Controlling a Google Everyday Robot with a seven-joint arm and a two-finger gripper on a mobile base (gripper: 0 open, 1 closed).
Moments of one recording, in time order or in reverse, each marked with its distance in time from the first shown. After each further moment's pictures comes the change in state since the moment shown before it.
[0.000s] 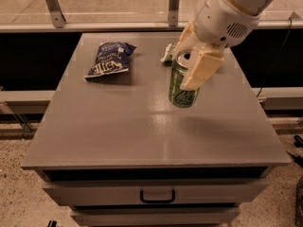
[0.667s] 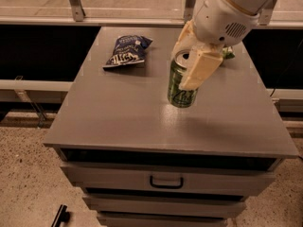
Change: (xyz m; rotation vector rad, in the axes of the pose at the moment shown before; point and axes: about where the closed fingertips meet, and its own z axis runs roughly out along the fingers) arm 0.000 0.000 0.000 0.000 0.000 0.000
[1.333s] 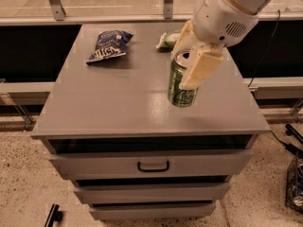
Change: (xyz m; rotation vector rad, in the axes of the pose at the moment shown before) arm 0.000 0.000 0.000 0.000 0.000 0.000
